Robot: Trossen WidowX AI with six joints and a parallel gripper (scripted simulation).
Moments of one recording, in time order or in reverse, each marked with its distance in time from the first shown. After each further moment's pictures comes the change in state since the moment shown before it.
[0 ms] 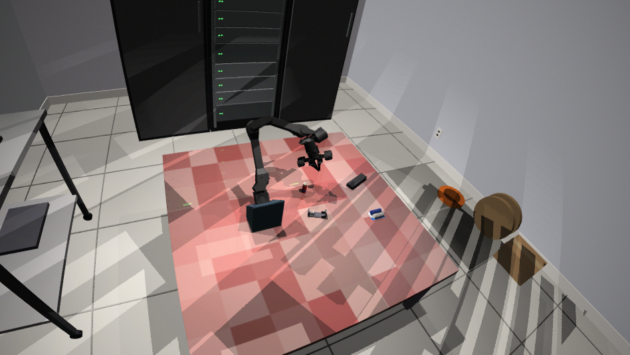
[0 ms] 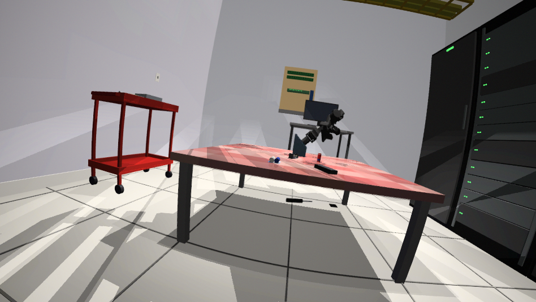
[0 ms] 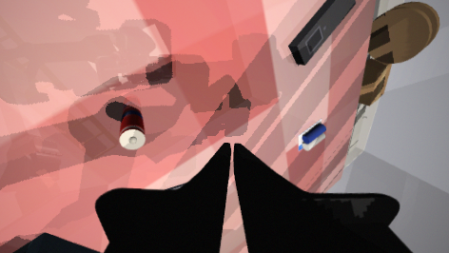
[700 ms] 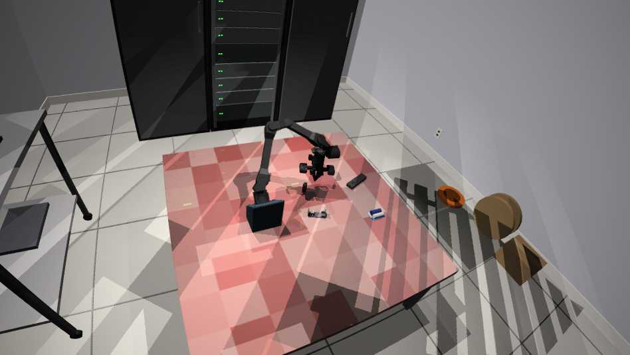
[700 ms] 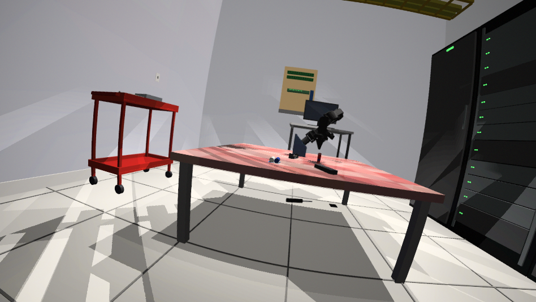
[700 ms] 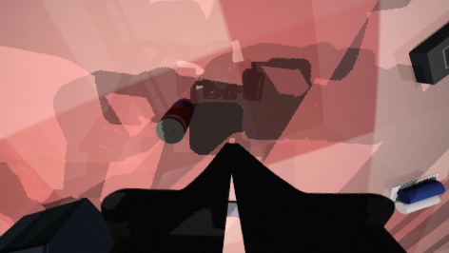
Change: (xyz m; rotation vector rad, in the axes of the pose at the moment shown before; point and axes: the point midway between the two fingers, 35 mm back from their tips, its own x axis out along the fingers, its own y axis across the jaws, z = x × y) arm 0.048 0.025 -0.021 -0.071 -0.064 0.438
